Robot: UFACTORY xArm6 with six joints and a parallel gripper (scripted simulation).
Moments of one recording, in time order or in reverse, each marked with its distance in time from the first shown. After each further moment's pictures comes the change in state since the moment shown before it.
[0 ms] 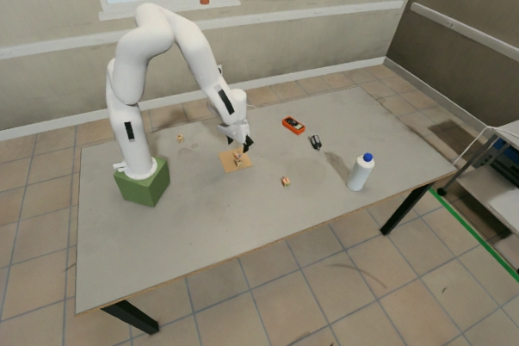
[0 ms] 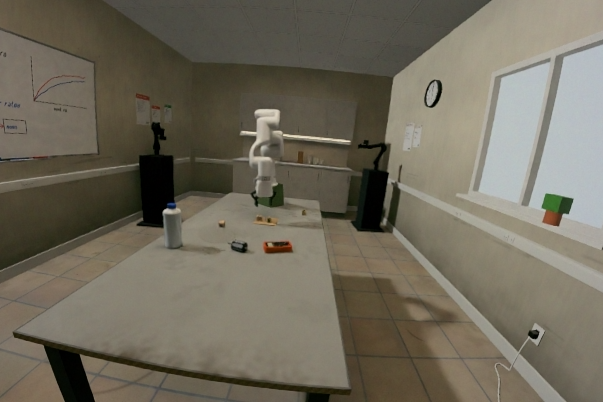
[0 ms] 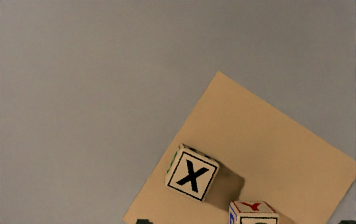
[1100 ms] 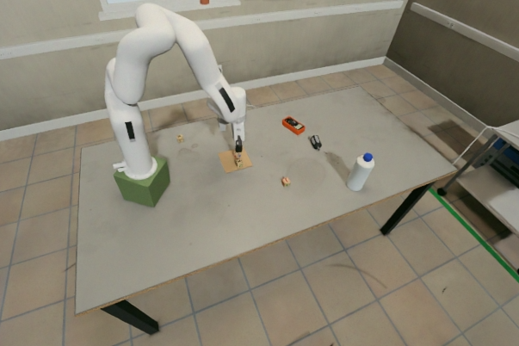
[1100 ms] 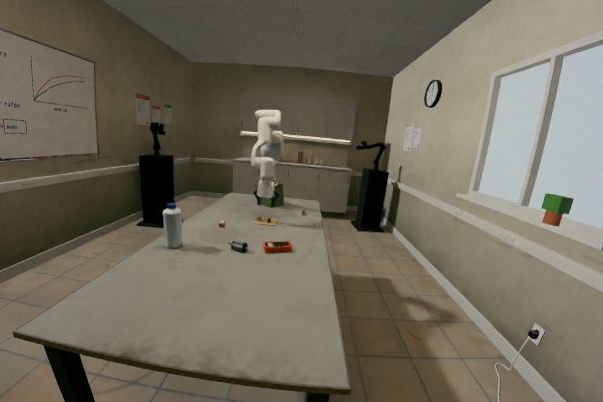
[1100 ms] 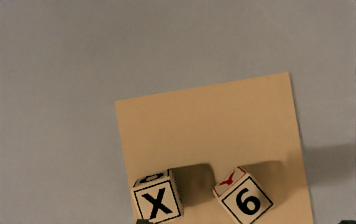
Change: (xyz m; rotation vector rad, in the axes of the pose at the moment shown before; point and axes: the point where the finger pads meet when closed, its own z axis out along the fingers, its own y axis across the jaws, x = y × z) arm -0.011 0.013 0.001 0.000 0.001 0.741
